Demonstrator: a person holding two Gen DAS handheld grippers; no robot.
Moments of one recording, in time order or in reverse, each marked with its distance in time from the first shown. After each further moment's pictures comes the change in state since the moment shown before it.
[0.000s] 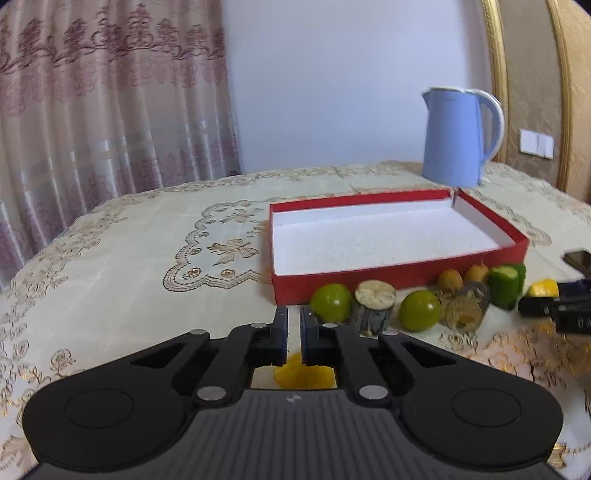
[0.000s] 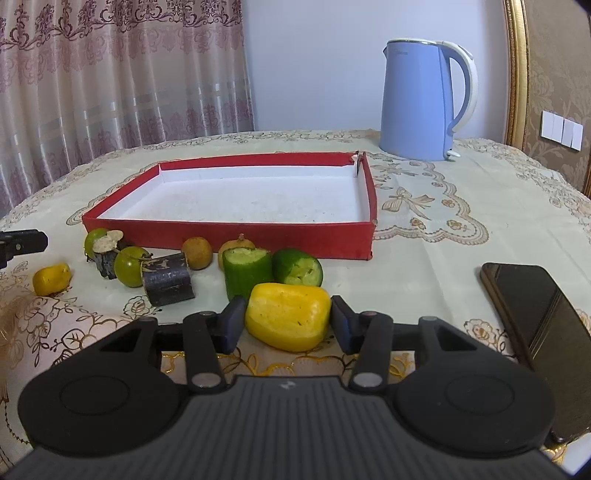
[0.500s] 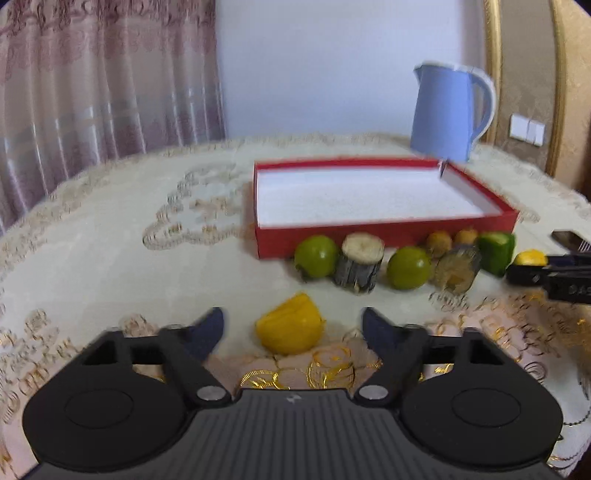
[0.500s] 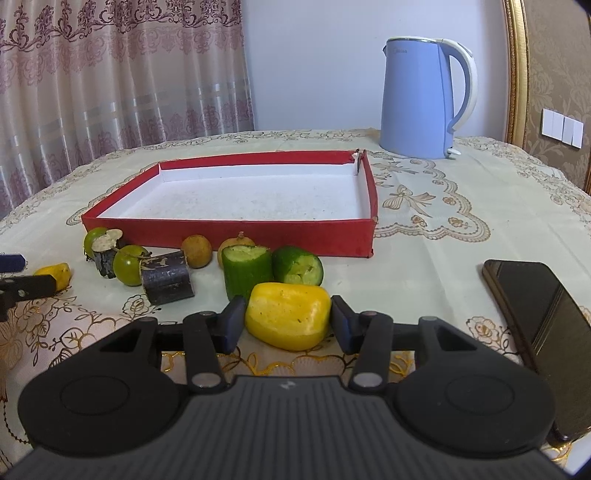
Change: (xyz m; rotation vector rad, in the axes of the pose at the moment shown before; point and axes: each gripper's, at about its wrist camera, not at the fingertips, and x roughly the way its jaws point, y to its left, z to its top) left arm 0.017 0.001 -0.021 -0.051 0.112 -0.049; right arm 0.001 -0.001 -0.001 0.003 -0.001 0.000
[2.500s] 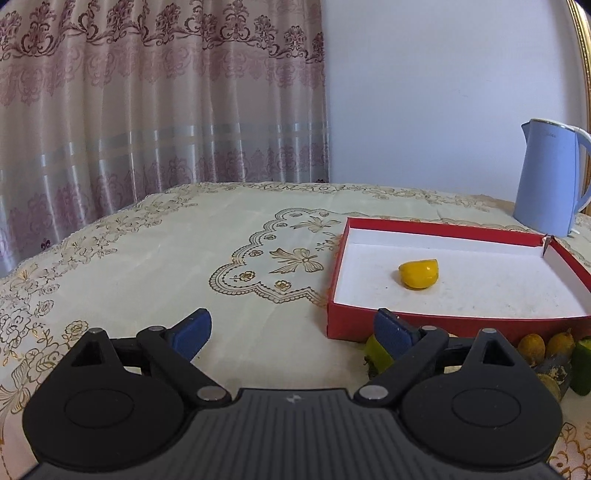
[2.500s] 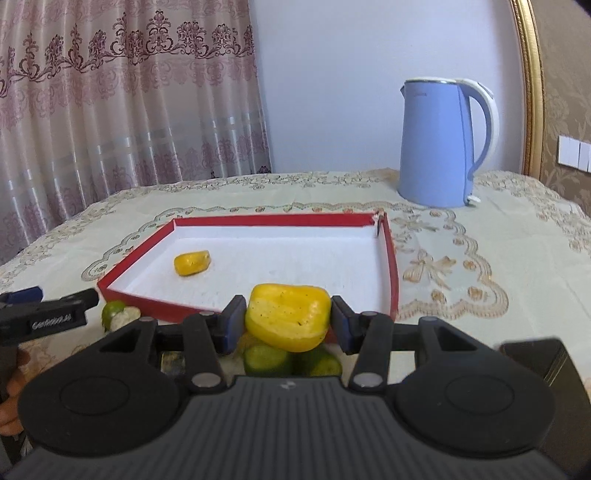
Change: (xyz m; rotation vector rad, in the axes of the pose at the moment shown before) left arm 0.019 -0.009 0.022 -0.190 -0.177 0.326; right arm 0.008 0.004 0.061 -0.004 -0.094 0.060
